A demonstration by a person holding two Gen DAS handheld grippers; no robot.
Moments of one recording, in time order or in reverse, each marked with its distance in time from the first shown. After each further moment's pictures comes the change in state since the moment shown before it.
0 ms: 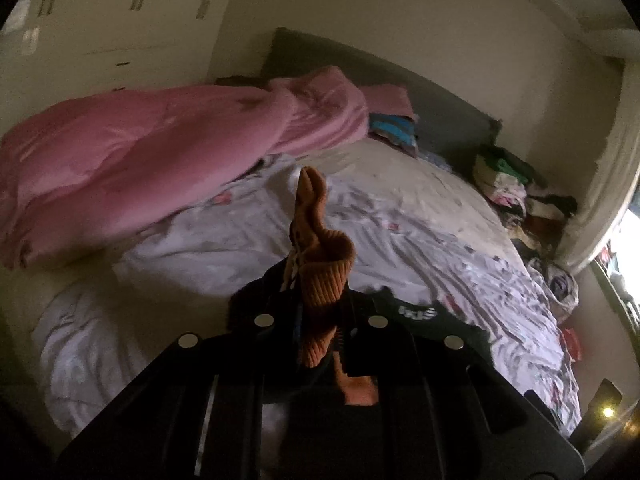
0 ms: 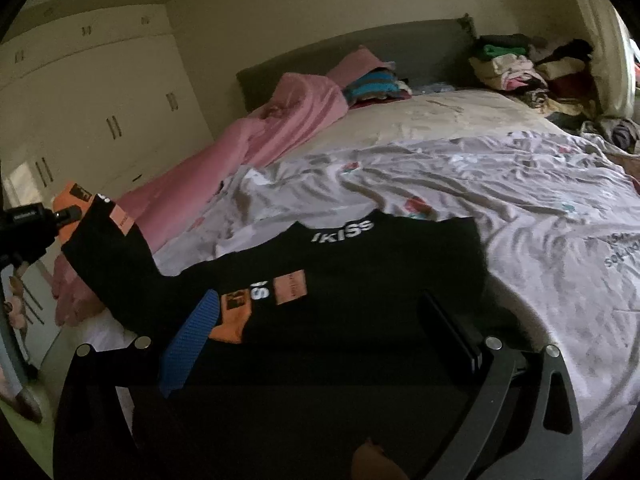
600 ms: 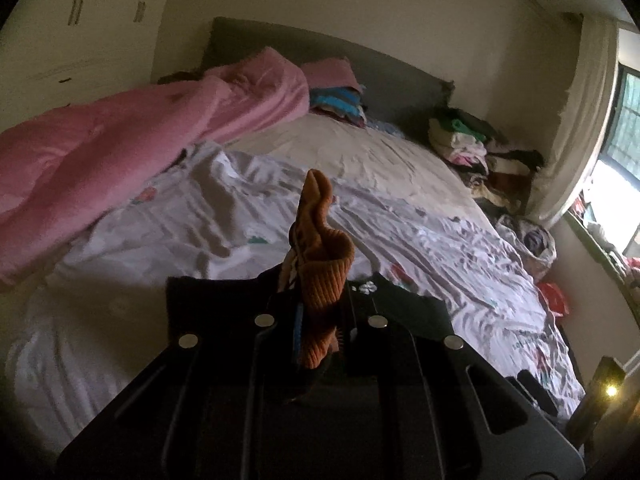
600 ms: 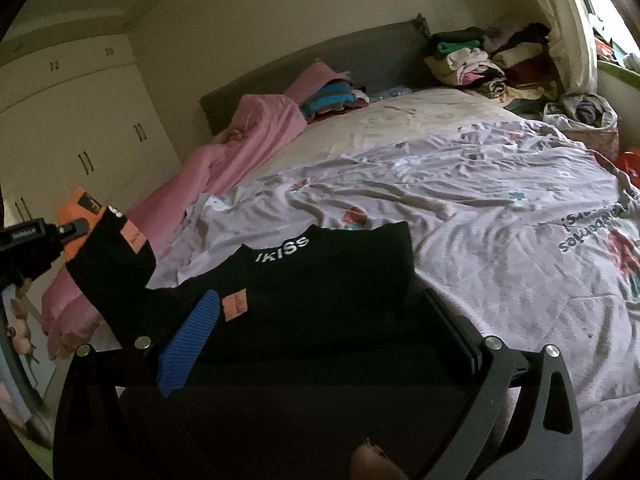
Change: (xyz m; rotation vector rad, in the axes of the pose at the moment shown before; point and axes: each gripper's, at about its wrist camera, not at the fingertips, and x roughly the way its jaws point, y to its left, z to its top) left arm 0.036 -0.086 -0.027 0.130 0.073 -0.124; right arm -0.028 -0.064 0.001 0.113 -0.056 -0.081
